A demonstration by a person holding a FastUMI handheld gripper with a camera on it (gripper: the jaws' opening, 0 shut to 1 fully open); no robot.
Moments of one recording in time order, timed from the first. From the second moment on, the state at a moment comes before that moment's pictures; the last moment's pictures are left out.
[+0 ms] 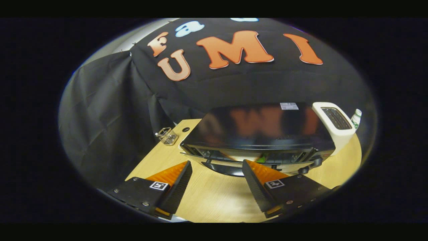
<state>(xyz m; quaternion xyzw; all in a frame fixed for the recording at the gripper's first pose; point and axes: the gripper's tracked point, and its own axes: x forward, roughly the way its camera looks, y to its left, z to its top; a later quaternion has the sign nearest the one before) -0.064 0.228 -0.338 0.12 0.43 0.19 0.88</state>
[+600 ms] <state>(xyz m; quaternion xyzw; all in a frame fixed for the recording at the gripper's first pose) -0.048 0.187 -0.355 0.06 0.41 0.11 0.90</state>
